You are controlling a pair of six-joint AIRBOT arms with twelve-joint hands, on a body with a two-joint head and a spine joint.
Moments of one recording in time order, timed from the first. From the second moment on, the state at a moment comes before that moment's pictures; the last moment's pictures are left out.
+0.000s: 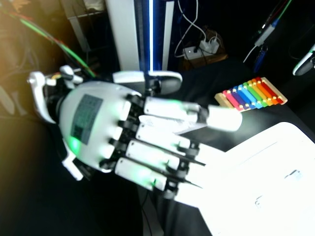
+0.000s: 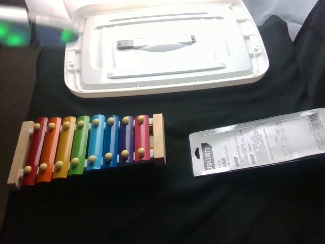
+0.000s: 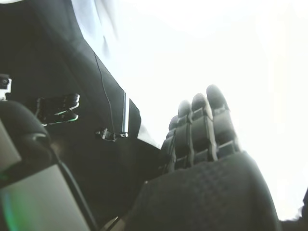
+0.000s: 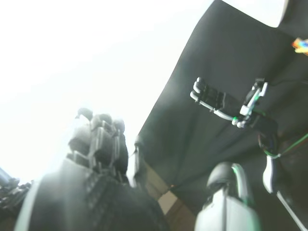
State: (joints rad) left arm 0.59 -0.83 1.23 0.04 -0.73 0.78; right arm -0.87 -0.90 1.42 -0.07 1.18 -0.11
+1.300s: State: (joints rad) left arm 0.42 -0.77 1.15 1.17 -0.57 -0.06; right arm -0.87 -0.94 1.44 -0.10 1.17 -0.11
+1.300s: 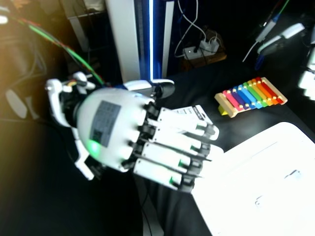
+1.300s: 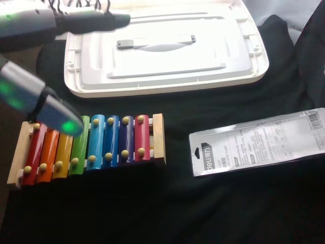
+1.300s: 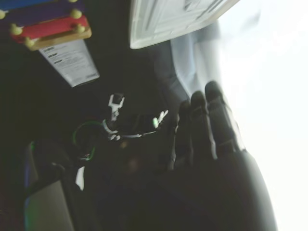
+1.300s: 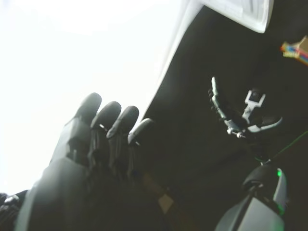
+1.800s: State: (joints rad) left arm 0.53 -0.78 1.12 1.23 -0.59 -0.12; right arm -0.87 -0.96 1.45 -0.09 1.17 -0.11
